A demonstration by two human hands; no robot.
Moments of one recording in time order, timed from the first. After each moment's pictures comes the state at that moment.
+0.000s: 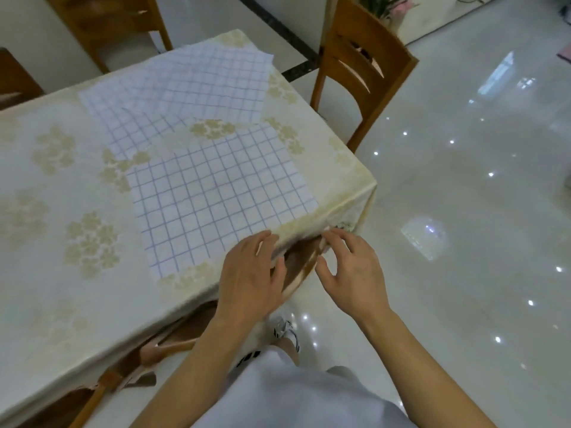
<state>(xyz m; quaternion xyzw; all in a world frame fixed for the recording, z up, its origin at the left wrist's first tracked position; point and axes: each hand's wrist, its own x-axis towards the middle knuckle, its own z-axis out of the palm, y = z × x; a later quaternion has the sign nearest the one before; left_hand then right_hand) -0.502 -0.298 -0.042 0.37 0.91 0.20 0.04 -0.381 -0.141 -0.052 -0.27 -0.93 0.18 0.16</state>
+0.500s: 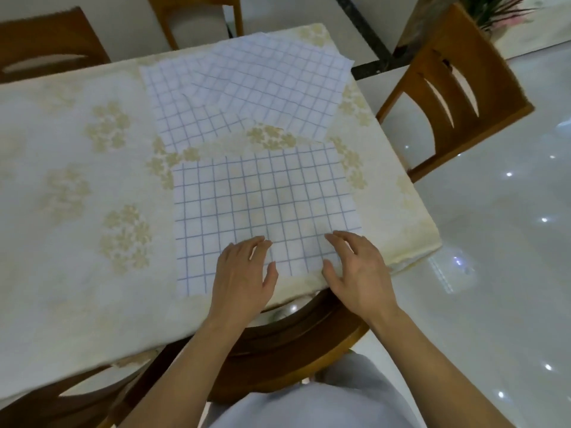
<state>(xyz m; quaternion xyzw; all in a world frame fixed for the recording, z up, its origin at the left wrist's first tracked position) -0.623 -0.313 -0.076 0.28 0.94 0.17 0.05 -0.535 -0.100 -0.072 -0.12 -0.97 0.19 0.05</state>
